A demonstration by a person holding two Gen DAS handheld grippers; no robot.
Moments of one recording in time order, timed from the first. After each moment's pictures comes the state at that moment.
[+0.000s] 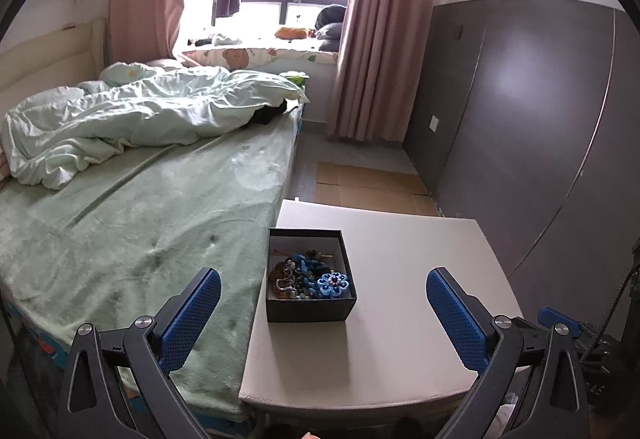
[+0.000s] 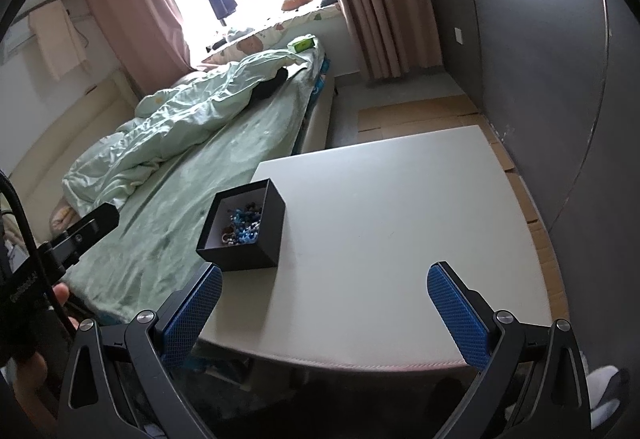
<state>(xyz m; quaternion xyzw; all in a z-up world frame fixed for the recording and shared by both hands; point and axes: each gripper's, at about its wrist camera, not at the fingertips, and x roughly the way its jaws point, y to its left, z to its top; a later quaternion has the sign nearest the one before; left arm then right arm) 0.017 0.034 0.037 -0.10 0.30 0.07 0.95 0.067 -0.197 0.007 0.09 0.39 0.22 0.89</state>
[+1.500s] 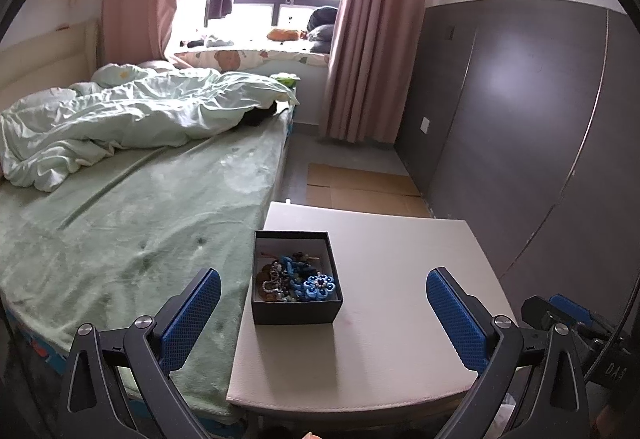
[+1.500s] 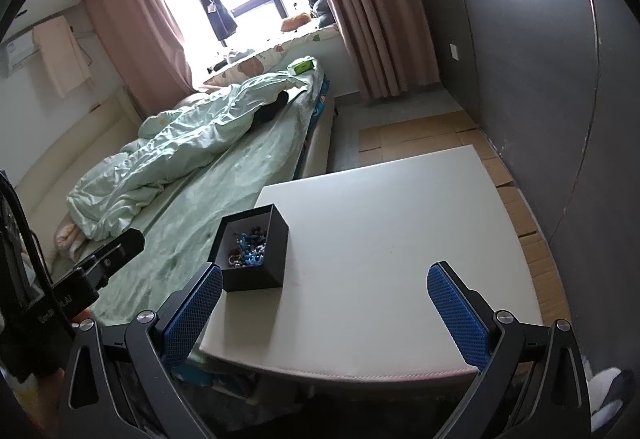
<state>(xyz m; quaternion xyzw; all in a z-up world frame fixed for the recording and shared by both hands) 0.018 0.026 0.037 -0.10 0.30 0.06 0.95 0.062 -0.212 0.027 0.10 0.36 0.21 0.90</state>
